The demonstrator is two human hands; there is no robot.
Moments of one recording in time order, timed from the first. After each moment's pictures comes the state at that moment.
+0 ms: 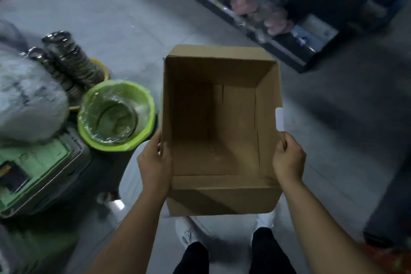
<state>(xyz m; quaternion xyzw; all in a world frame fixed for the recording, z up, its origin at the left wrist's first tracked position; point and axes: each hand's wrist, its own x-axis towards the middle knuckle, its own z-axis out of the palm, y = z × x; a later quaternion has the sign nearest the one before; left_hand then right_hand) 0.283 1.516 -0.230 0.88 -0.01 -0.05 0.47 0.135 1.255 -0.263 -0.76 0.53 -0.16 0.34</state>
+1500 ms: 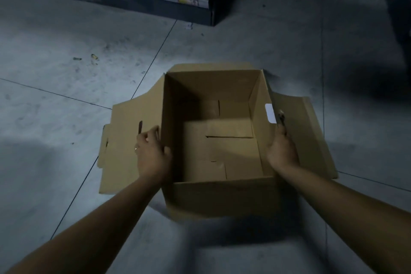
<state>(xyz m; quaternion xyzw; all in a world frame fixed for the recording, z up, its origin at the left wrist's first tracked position) 0.268 1.028 -0.889 0.90 -0.30 -0.18 0.26 0.009 0.847 -0.891 -0.72 0.66 -0.05 0.24</state>
